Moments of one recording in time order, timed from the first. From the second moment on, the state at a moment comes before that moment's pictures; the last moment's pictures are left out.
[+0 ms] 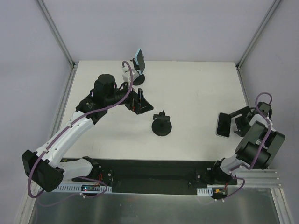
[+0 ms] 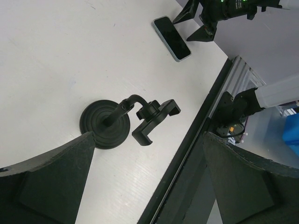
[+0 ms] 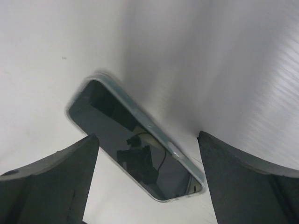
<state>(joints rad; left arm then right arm) -0.54 1.16 1.13 -0.34 0.60 -0.32 -0.59 1.49 0.80 -0.40 -0.17 0.58</state>
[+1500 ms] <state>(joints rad) -0.54 1.20 1.13 -0.34 0.65 -0.32 -0.11 1.85 1.22 -0.88 0.09 0.26</state>
